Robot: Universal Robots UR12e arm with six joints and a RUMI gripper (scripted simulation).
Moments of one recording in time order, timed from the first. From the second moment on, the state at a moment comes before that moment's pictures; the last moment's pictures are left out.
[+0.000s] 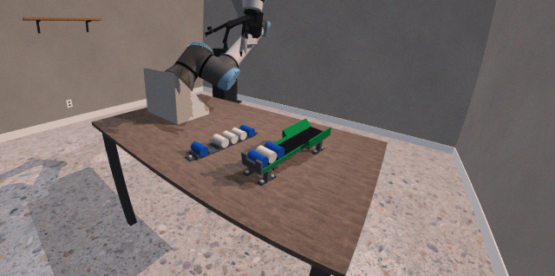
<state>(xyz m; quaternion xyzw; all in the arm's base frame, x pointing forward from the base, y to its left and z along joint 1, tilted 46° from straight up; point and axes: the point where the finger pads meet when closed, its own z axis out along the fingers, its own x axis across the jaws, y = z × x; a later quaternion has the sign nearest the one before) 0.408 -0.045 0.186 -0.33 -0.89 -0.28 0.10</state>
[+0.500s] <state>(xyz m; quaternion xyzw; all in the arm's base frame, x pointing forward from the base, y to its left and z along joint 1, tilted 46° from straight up) 0.439 -0.093 0.060 -0.21 -0.92 -0.32 0.08</state>
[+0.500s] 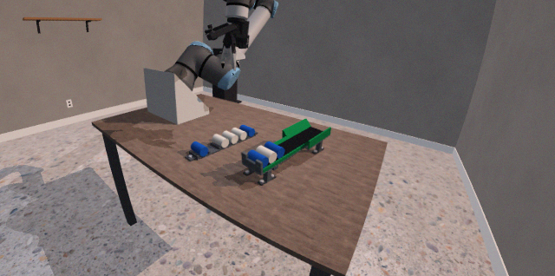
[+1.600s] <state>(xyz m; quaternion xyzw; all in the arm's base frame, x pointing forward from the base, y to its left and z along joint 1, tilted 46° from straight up) 0.443 -0.101 -0.164 -0.02 -0.92 -0.39 0.03</state>
